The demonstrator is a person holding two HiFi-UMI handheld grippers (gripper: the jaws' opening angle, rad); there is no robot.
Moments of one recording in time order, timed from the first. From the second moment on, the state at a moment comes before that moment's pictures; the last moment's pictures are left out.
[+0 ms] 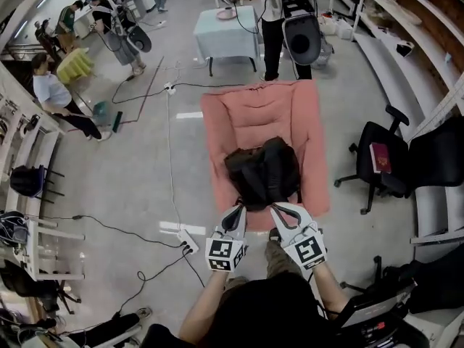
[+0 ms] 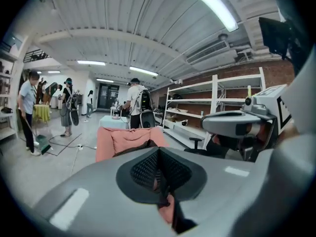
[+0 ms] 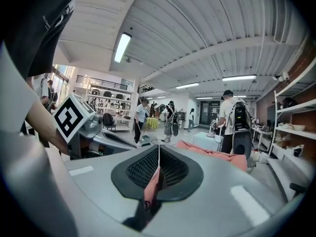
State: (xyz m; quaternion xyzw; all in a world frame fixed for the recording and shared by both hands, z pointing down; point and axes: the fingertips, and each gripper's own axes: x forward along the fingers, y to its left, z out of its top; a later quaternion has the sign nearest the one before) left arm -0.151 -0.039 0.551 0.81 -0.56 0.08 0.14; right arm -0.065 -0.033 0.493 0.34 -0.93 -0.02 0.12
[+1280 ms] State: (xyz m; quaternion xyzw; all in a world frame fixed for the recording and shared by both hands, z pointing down) left arm -0.157 -0.226 0.742 0.77 -0.45 -0.05 0.46; right arm -0.060 -0.186 0.635 0.22 -0.94 0.09 0.25
